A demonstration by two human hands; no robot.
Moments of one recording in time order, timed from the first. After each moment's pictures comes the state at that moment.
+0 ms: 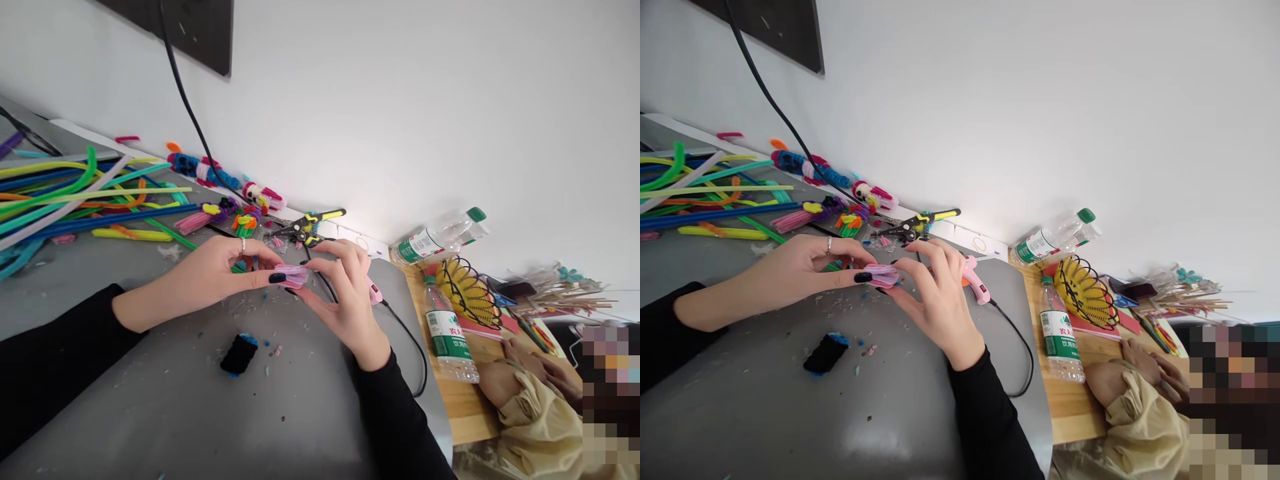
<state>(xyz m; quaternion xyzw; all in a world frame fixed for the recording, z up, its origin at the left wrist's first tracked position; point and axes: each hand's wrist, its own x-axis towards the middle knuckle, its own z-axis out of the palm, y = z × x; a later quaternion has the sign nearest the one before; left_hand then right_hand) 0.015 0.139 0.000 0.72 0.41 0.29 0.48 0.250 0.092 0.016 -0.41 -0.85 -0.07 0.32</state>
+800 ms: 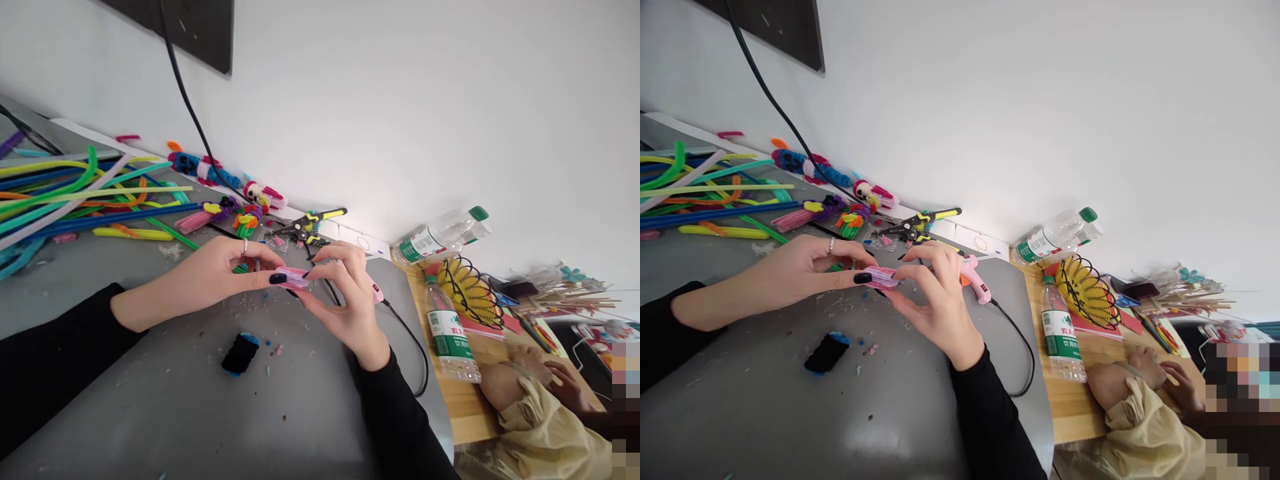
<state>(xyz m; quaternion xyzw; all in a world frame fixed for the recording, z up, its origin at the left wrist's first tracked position) 0.016 0.140 -0.001 0.70 0.39 0.28 0.52 0.247 0.092 0.018 -0.37 -0.84 -0.02 0.39</state>
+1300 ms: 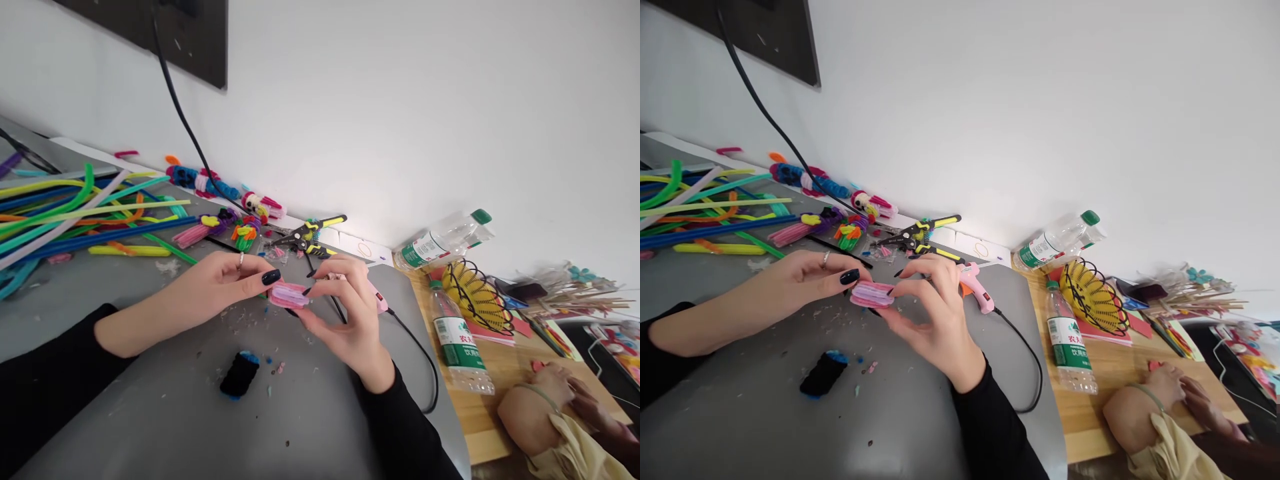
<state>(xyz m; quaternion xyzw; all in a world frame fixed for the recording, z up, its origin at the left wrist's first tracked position) 0.015 0.141 0.000 0.67 0.39 0.29 0.56 0.242 0.089 0.018 -0.37 -0.83 0.02 0.43</state>
